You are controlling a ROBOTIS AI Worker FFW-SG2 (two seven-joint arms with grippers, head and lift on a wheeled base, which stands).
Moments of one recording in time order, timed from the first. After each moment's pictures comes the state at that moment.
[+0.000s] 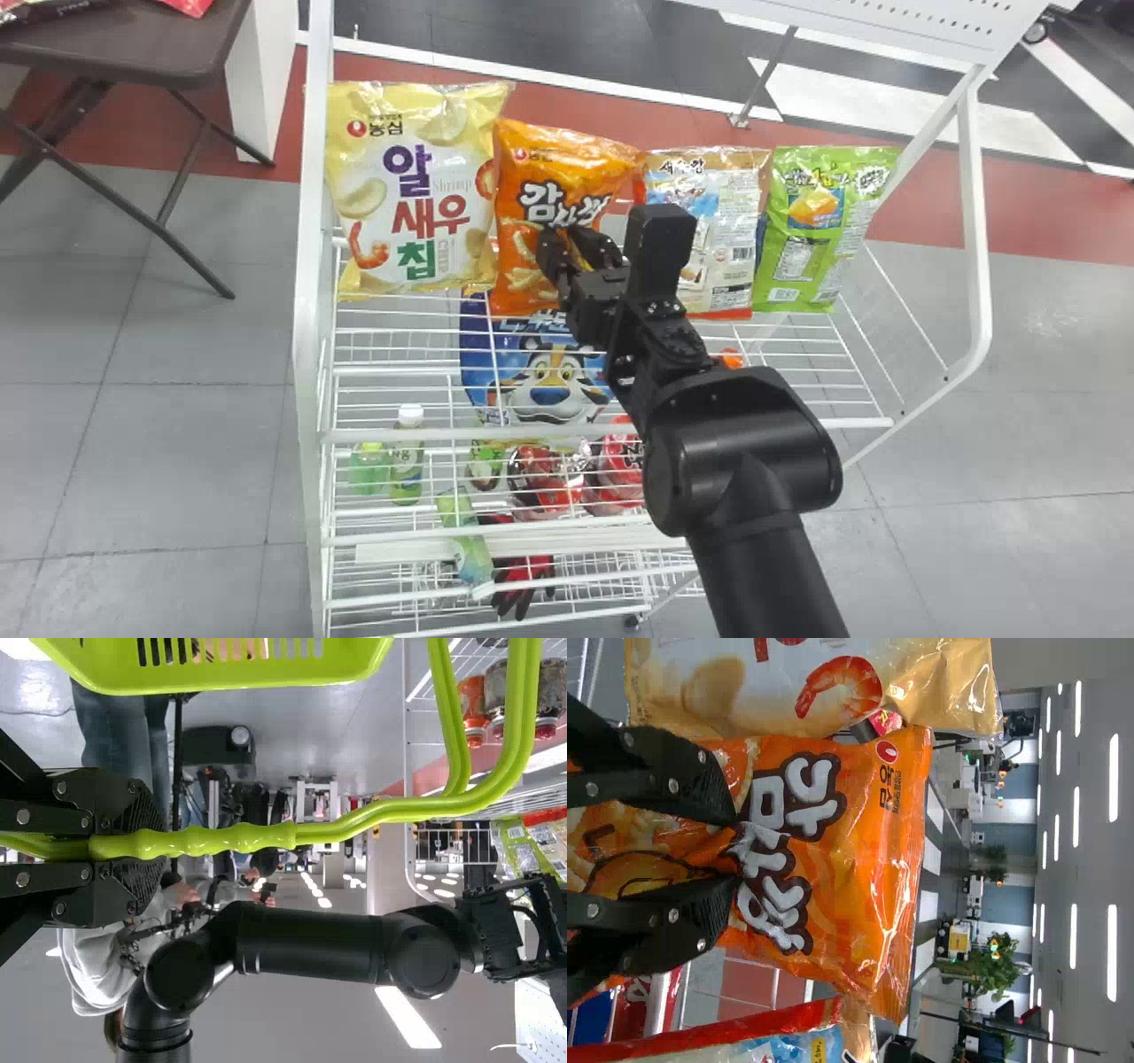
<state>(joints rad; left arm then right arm) 0.71 0.08 0.02 -2.06 0.38 1.33 -1.26 0.00 -0.12 0.05 -1.67 -0.06 0.36 0.07</state>
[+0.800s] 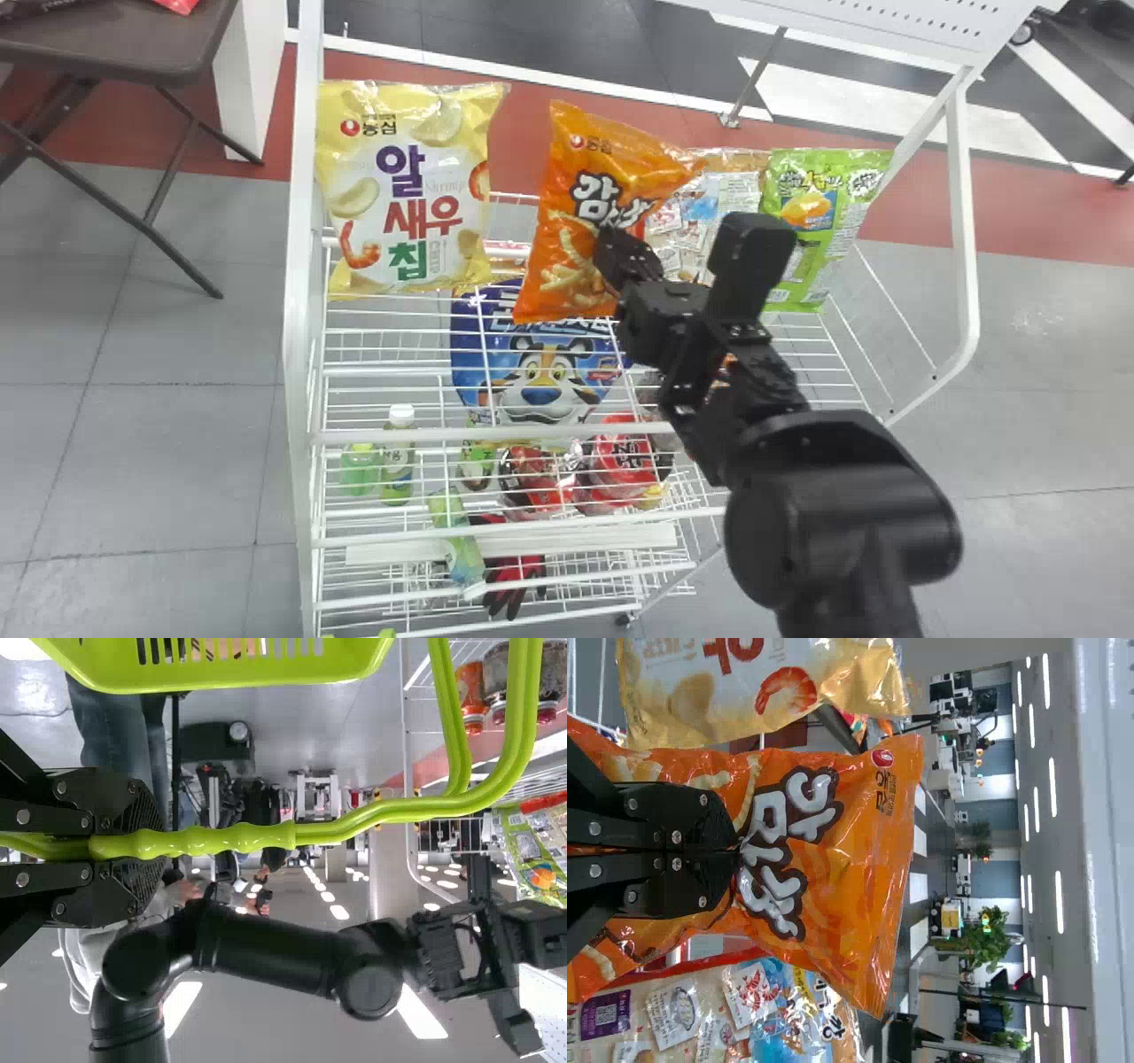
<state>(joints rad) 0.71 0.08 0.00 -2.06 0.38 1.30 -1.27 0.22 -0.13 -0.08 -2.10 -0.21 0.57 0.06</state>
